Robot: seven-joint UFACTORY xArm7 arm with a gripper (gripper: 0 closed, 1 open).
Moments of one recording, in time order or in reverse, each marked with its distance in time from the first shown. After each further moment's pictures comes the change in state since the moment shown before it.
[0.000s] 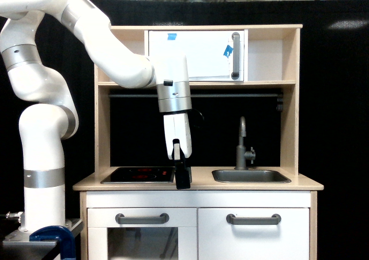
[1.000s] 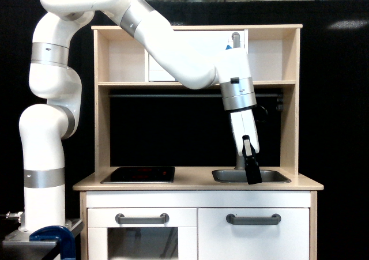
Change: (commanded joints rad) arm 0.014 0.408 0.062 0.438 0.121 -0.037 0.006
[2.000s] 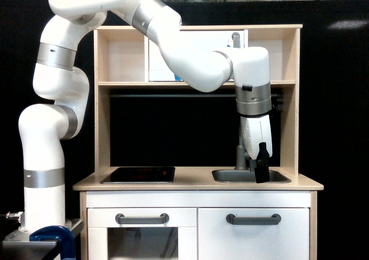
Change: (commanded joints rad) arm -0.145 0.113 0.067 0.174 0.303 0.251 -0.445
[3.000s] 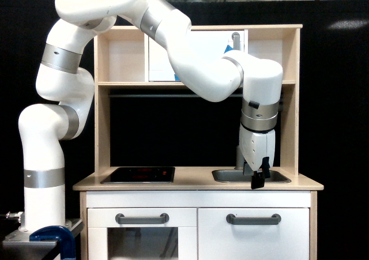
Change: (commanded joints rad) arm -0.087 0.089 0.029 0.067 0.105 0.170 -0.175
